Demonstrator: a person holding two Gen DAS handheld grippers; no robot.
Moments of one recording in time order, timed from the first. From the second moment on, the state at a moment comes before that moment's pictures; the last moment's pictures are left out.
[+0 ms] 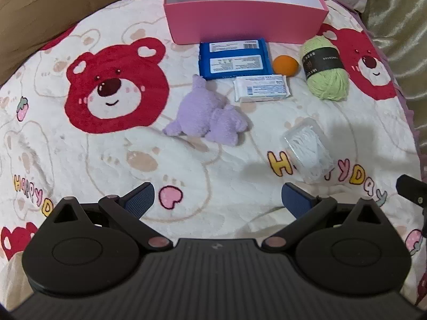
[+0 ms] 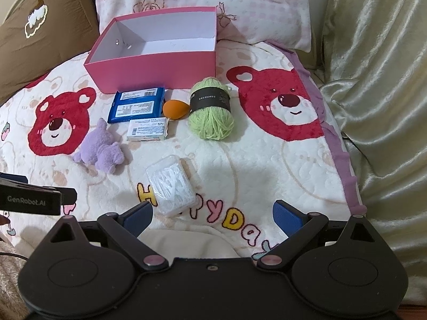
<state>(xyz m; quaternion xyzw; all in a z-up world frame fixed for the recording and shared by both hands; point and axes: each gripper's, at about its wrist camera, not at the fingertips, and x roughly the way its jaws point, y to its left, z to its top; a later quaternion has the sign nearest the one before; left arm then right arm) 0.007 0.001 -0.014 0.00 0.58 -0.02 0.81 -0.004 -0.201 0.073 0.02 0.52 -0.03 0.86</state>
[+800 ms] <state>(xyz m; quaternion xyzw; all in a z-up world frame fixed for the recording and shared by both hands) 0.009 -0.005 -0.016 0.02 0.58 -0.02 0.81 0.000 -0.209 0.080 0.01 0.51 -0.04 0.86</state>
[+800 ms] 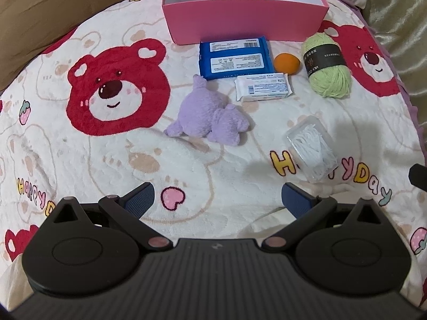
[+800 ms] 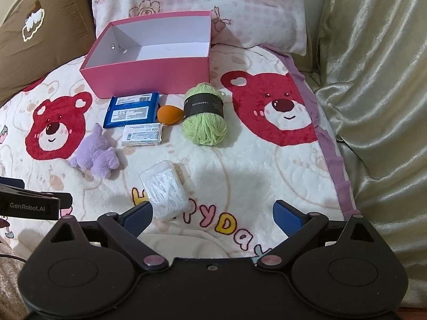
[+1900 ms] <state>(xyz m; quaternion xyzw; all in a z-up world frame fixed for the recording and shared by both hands) 0.009 -0.010 -0.020 0.02 0.59 -0.02 0.80 0.000 -0.209 0.077 0.02 0.52 -0.03 0.85</state>
